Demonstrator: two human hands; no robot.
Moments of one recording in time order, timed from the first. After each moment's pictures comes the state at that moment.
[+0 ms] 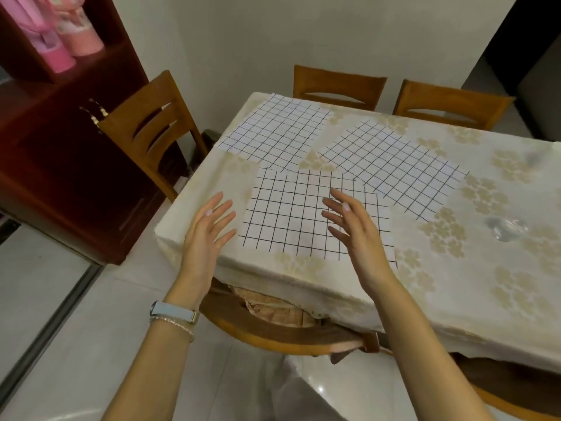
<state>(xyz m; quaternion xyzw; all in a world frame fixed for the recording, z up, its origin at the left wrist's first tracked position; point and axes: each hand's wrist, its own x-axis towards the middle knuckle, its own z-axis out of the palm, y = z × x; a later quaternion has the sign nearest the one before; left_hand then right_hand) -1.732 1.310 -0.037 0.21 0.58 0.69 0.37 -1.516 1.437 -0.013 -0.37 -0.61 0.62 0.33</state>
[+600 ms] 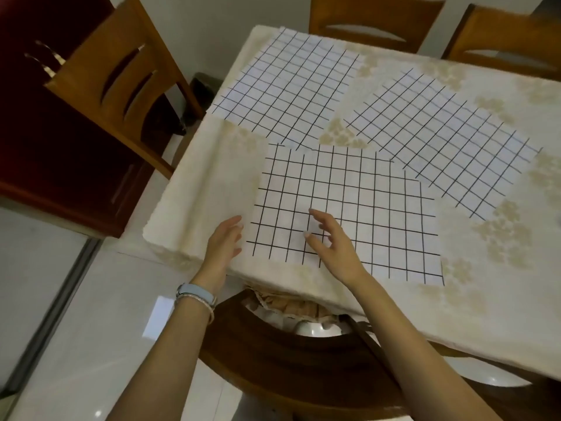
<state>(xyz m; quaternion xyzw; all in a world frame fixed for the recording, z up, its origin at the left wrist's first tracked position) -1.823 1.400 -0.172 0.09 0.73 0.50 0.45 -1.620 1.516 -0.163 -0.42 -0.71 0.55 0.15</state>
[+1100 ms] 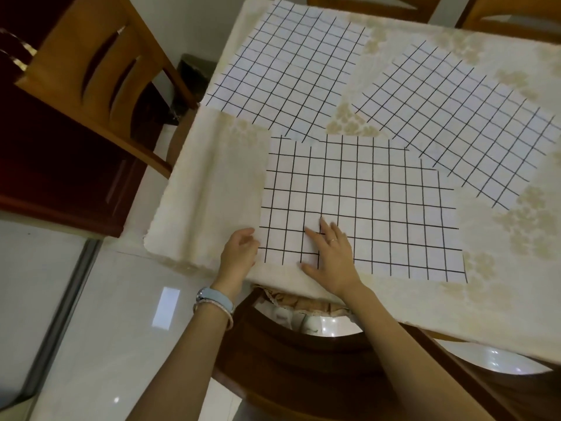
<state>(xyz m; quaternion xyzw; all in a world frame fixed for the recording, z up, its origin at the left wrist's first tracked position) -1.832 1.415 -0.197 0.10 0.78 0.40 0.47 -1.642 1.506 -0.237 -0.43 -0.85 0.29 0.00</state>
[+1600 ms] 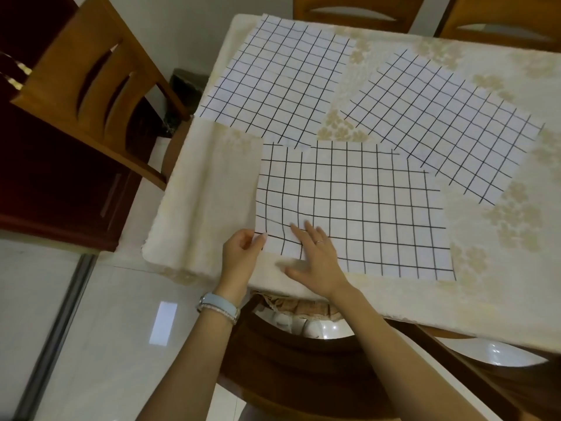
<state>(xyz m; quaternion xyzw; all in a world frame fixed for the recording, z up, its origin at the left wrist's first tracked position) -1.820 1.419 -0.173 0.17 0.77 0.46 0.41 -1.663 1.493 -0.230 -0.44 -0.82 0.36 0.02</state>
